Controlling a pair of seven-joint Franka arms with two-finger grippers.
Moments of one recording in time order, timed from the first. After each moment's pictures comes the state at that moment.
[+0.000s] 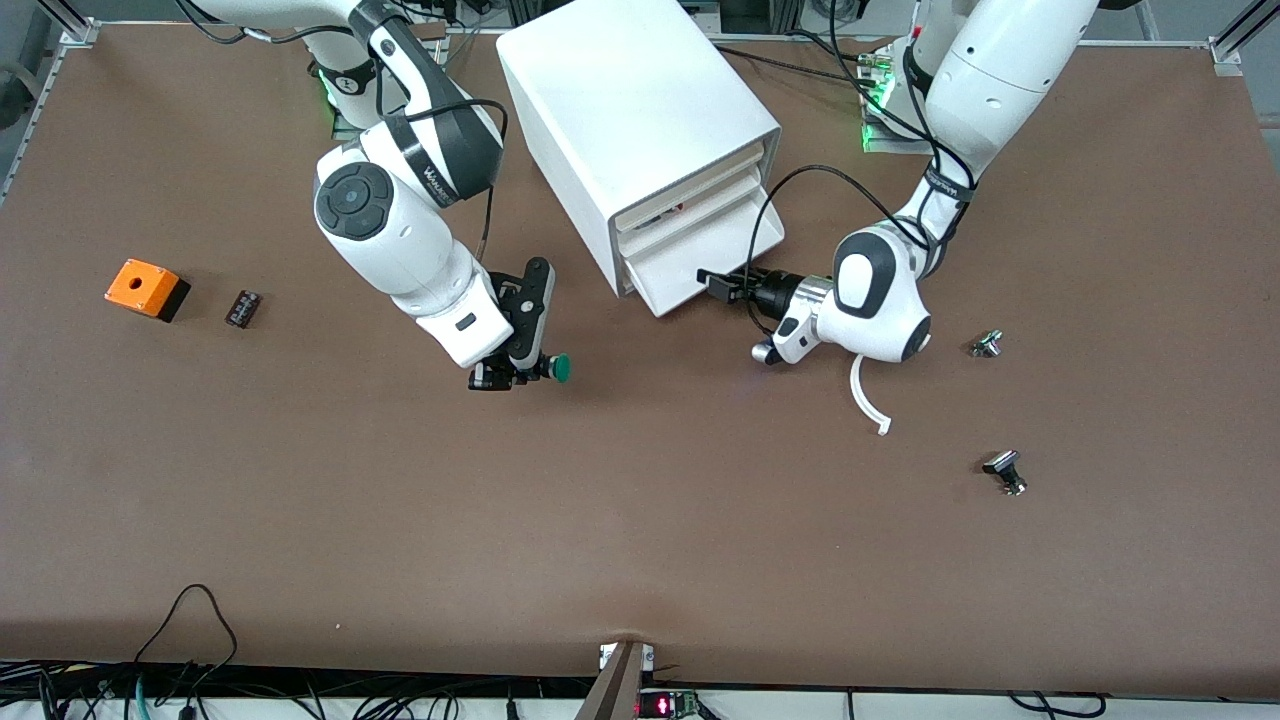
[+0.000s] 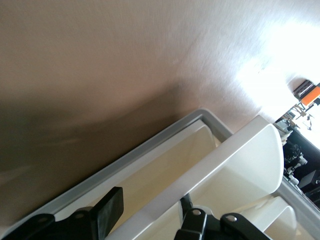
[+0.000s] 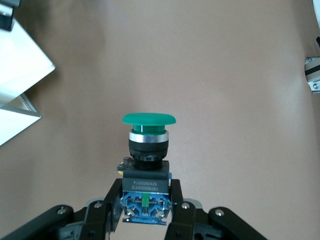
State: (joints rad) left arm -0.26 0.60 -0.14 -1.98 -1.08 1.96 0.10; right arm 0.25 0.43 0.30 -1.63 0.00 2.24 -0.93
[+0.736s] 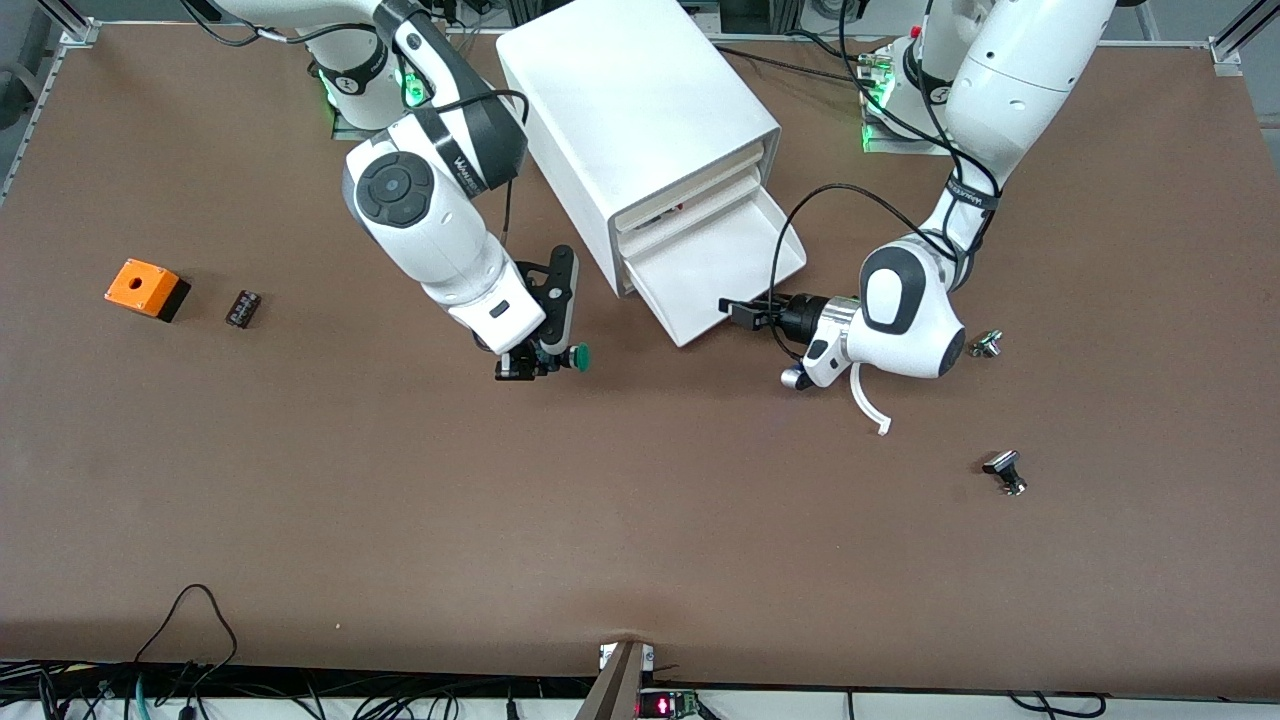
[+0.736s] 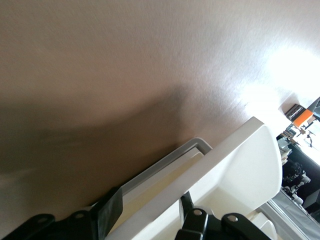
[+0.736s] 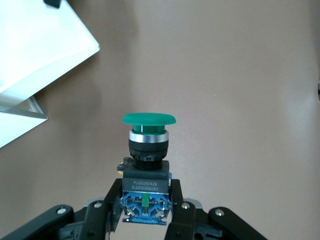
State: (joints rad) left arm -0.26 0.60 -0.07 -1.94 -1.06 1.97 0.10; right arm 0.32 0.44 0.30 -1.62 -0.05 2.24 -0.94
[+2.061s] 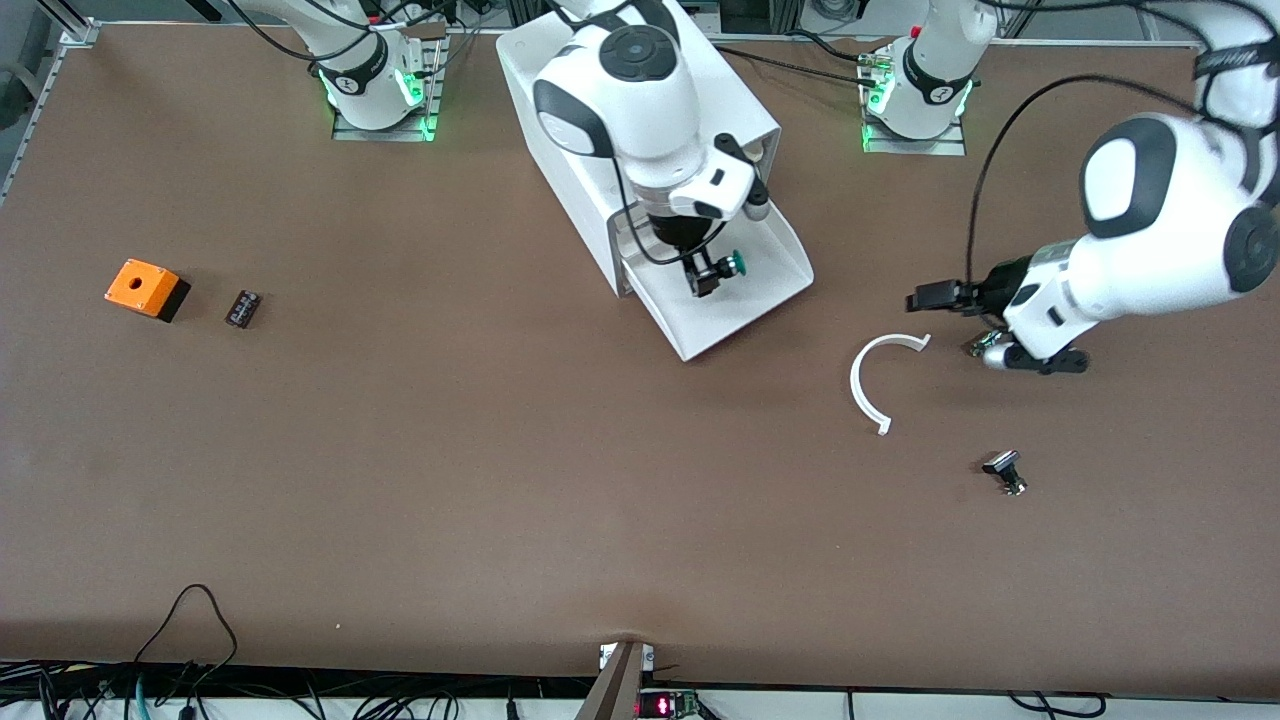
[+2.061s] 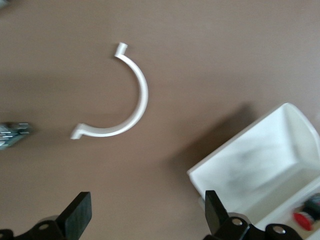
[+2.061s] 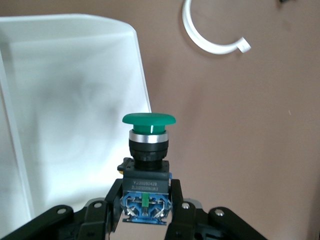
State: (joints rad) left arm -0.05 0.11 -0.01 -1.89 -0.27 1.79 0.02; right arm 0.71 0.60 0.27 -1.38 -0.21 2.24 -0.97
